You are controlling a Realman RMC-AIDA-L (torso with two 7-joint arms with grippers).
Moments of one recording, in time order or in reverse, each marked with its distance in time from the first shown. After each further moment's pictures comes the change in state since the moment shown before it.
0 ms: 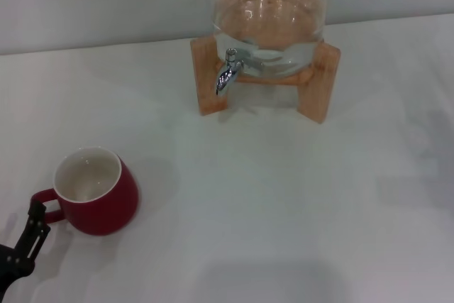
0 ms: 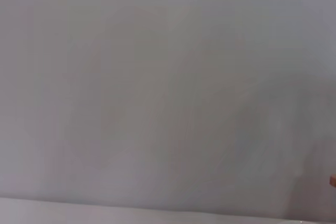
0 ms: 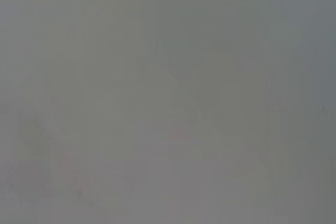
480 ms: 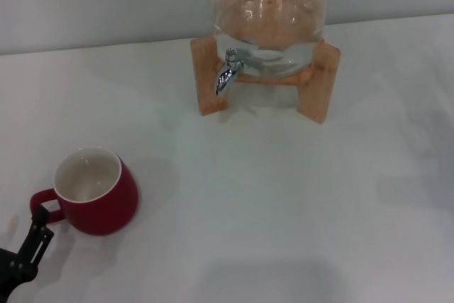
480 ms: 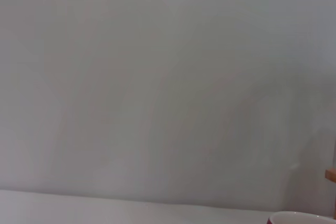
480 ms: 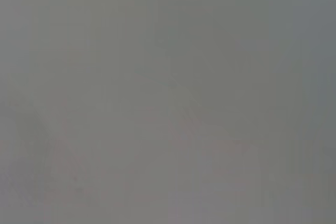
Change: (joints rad) left arm 0.010 -0.002 0.013 0.000 -0.001 -0.005 -0.002; right arm 0.000 0.000 -0.001 0.000 0.000 0.004 0.000
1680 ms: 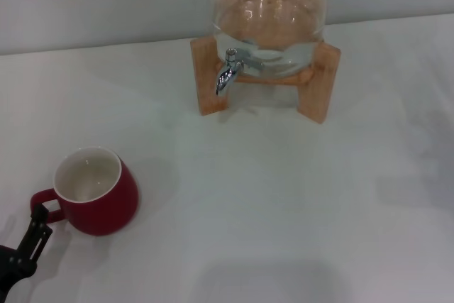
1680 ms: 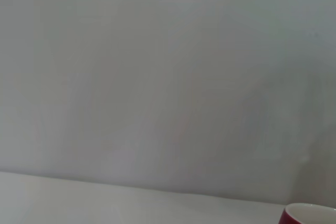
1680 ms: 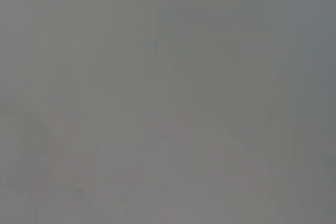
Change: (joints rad) left arm -0.019 0.004 0.001 -0.001 -0.020 -0.043 -0.034; right arm 0.000 0.000 0.000 0.000 0.000 0.000 0.000
